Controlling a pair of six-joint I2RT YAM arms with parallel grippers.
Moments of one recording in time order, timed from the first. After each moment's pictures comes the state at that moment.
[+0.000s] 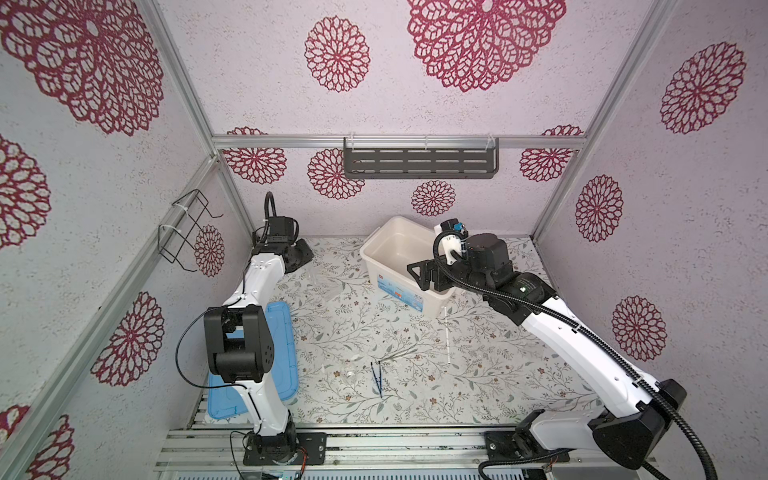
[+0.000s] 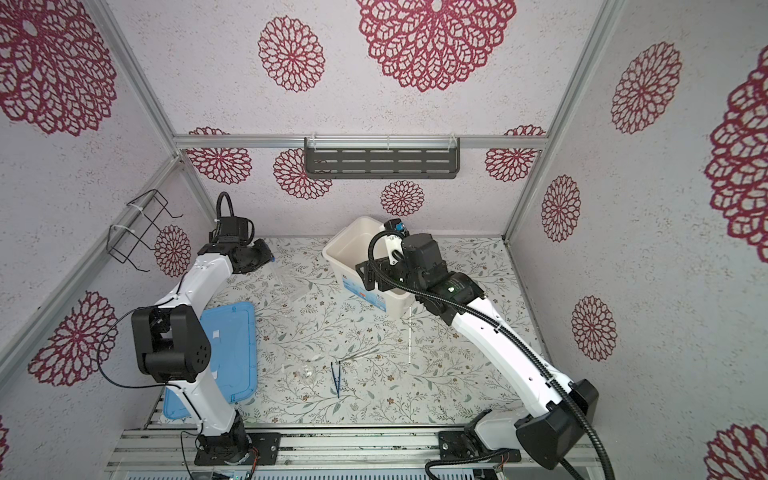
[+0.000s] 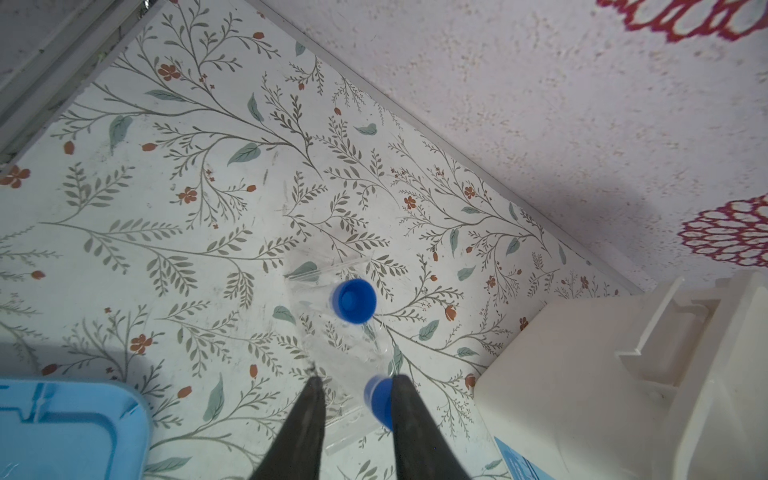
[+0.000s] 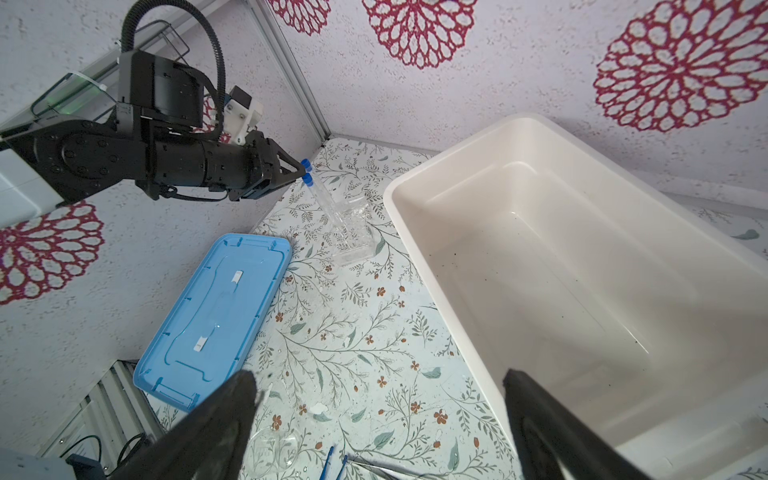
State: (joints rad) left arm 0.03 1.86 1.58 -0.56 0.02 -0.53; right arm 0.65 1.33 1.43 -0.53 -0.11 0.32
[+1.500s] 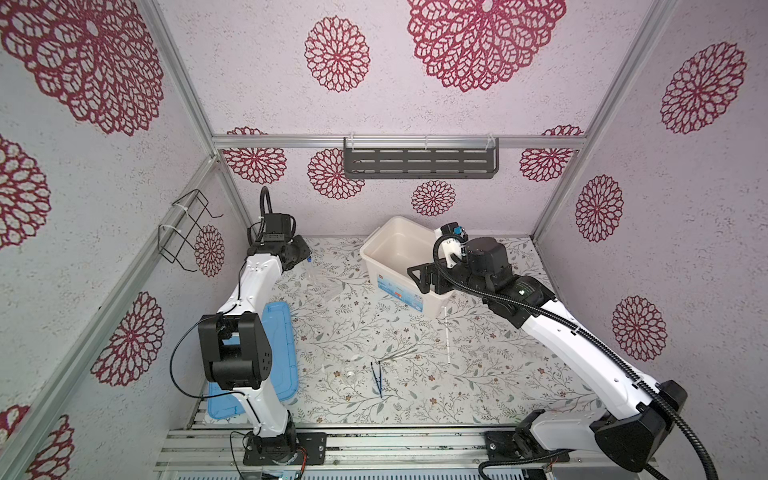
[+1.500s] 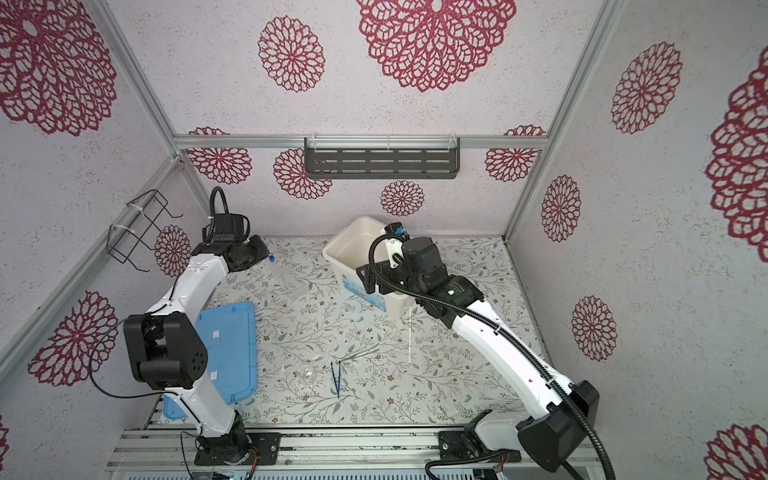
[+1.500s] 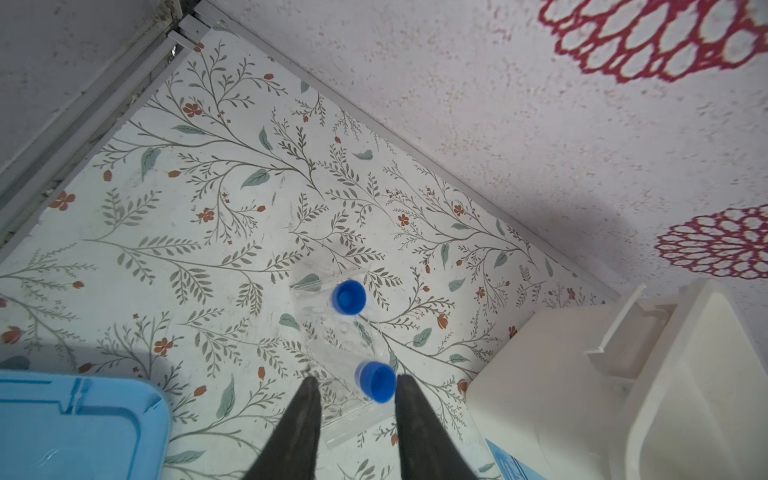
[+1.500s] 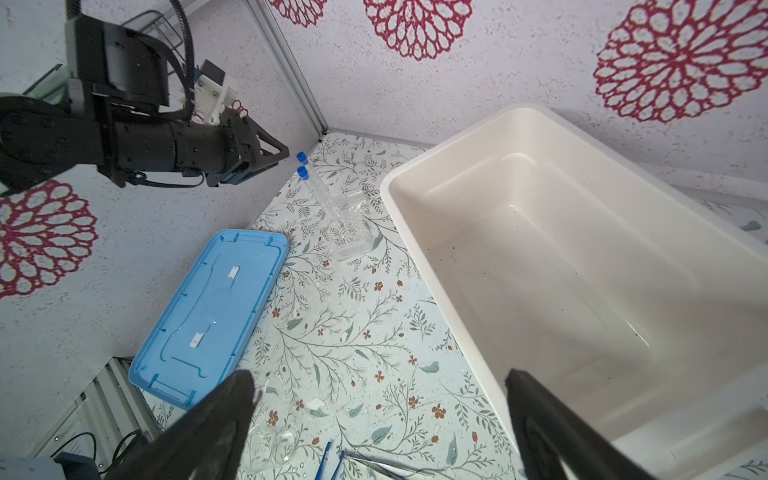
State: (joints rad) left arm 0.03 1.79 1.59 -0.57 -0.01 -0.52; right arm 0.65 1.32 1.38 -0.51 -0.11 0.32
